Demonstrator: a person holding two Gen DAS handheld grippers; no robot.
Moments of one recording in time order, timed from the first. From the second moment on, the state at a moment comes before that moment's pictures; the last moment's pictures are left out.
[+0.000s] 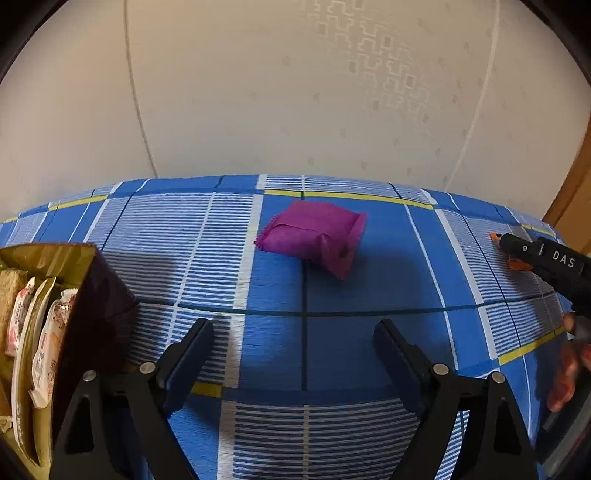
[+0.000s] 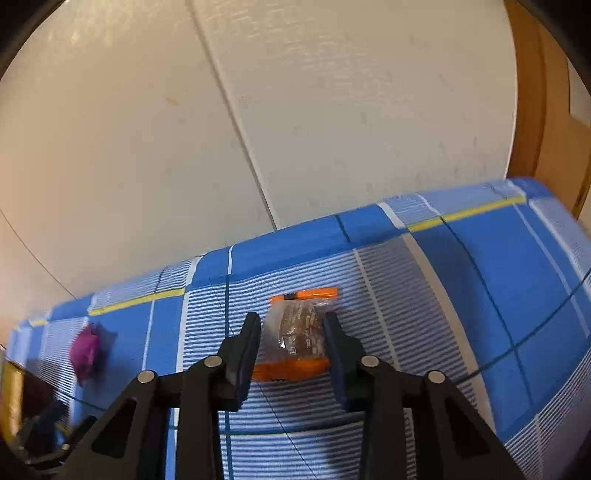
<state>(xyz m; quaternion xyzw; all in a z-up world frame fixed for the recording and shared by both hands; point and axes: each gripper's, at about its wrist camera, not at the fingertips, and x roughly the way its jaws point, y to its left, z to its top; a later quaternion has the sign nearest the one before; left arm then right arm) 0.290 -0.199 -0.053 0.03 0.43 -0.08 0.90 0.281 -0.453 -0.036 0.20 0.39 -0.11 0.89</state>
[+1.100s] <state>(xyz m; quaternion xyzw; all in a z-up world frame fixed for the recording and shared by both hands) 0.334 -0.232 -0.045 0.14 0.39 -0.09 0.91 0.278 -0.429 -0.037 0.18 0.40 -0.12 0.89</state>
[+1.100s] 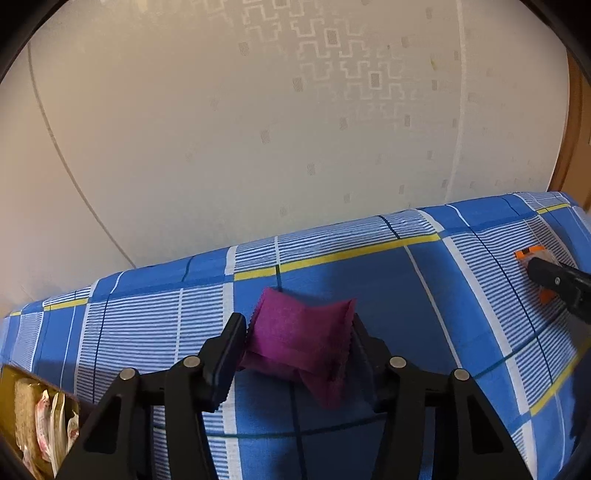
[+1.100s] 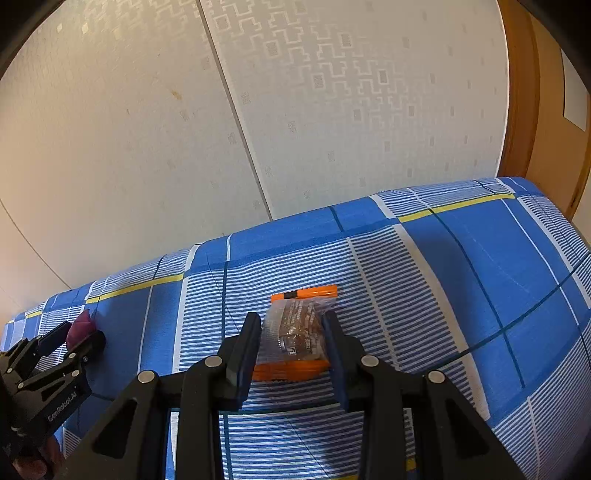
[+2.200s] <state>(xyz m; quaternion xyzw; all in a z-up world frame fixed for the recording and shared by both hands) 0.197 -0.204 0.000 0.09 0.36 -0.11 0.92 0.255 -0.406 -0.039 0.18 0.39 -0.12 0.89</state>
